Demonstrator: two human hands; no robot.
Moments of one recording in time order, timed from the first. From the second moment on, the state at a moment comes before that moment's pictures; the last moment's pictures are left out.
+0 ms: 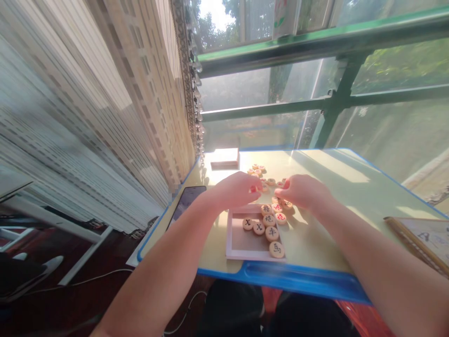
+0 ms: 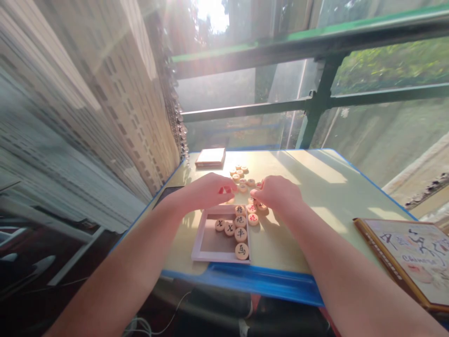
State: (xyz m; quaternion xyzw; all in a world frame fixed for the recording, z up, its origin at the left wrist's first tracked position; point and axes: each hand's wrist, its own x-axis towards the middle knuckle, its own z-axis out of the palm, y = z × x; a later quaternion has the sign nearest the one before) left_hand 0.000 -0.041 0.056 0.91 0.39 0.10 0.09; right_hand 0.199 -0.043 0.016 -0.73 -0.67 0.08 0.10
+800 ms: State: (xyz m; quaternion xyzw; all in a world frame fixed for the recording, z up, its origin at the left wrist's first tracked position) left_hand 0.003 -0.029 0.054 0.79 0.44 0.23 0.36; right_hand 0.186 -0.061 0.014 -0.55 -0.77 -0.01 0.32
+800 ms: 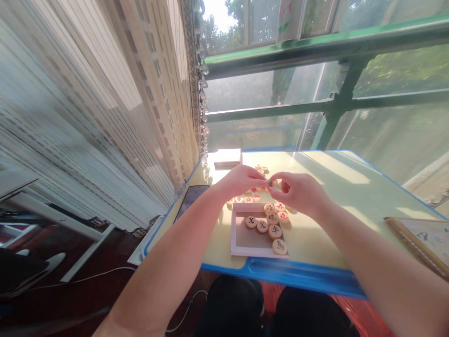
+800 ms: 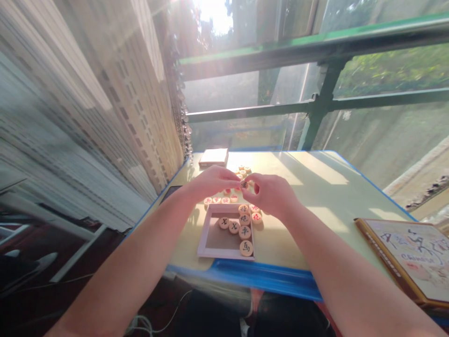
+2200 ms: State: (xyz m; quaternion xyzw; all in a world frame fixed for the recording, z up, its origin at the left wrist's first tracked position) left_hand -0.010 -0.041 0.067 0.90 0.40 0.06 0.17; right_hand 0.186 -0.058 0.018 -0.57 -0.65 0.16 0.47
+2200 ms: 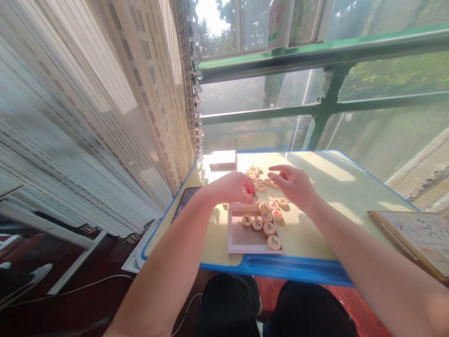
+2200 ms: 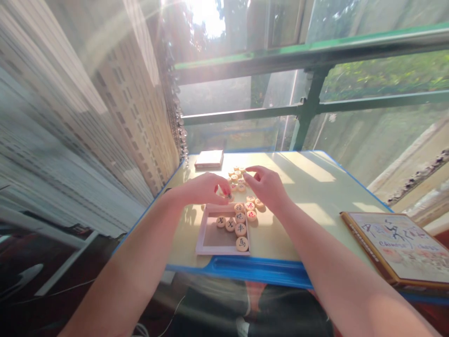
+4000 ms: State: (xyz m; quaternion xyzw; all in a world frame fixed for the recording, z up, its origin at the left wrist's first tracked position) left_hand 0.006 -0.053 0.059 0.92 0.37 -0.09 0.01; right_hand 0.178 -0.060 0.010 -0.54 -0.77 0.20 0.27
